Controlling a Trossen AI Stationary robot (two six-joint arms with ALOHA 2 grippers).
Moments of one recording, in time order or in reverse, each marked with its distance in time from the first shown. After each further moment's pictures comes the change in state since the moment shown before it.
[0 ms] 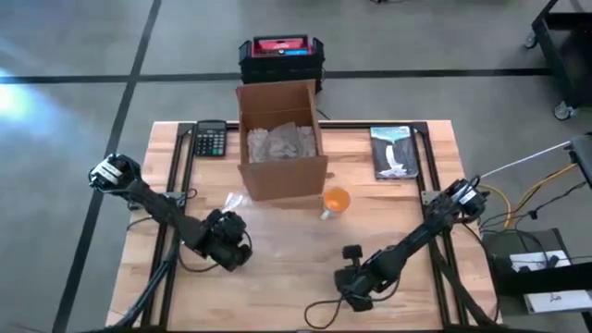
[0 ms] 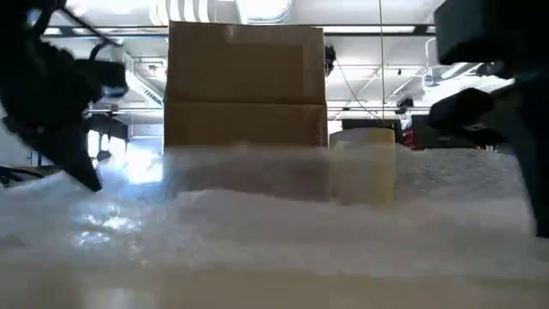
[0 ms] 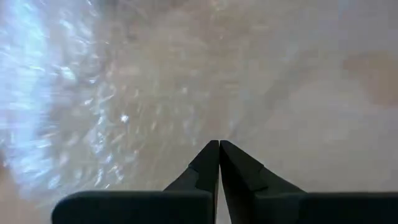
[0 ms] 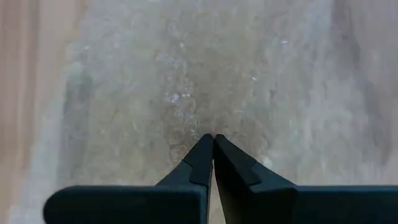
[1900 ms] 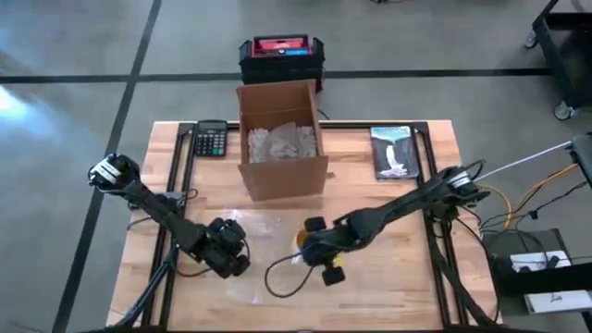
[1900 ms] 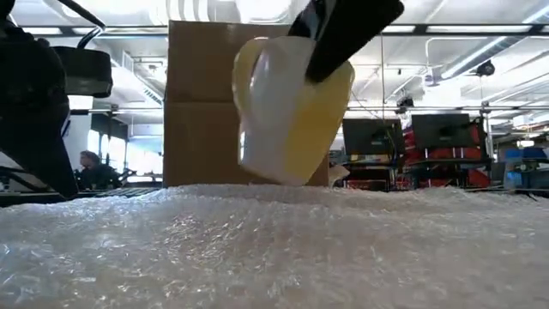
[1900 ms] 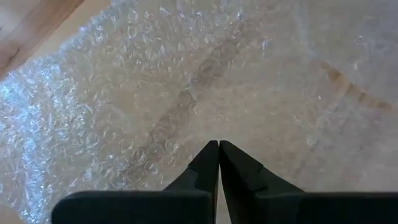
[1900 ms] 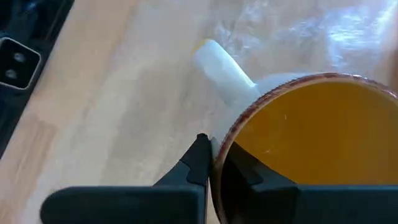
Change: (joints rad) left arm -0.040 -0.011 0.014 0.079 0.010 0.088; right arm -0.291 0.020 0.342 -0.051 -0.141 -0.466
